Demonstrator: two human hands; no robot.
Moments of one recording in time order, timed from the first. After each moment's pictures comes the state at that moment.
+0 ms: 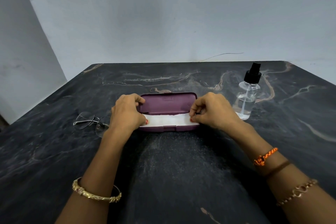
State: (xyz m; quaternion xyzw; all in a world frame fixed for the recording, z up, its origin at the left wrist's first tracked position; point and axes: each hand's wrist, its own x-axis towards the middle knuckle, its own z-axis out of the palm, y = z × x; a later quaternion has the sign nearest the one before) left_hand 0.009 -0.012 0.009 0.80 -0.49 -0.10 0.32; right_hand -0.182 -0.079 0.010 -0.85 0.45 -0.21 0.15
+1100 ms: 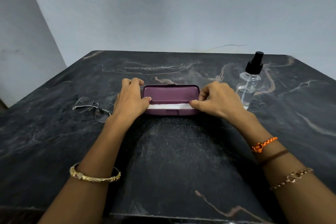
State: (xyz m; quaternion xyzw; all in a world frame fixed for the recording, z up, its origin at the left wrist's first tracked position) left_hand 0.009 -0.023 -0.008 0.79 -0.52 -0.06 0.33; right_hand -0.188 -0.079 0.011 -0.82 0.51 -0.22 0.12
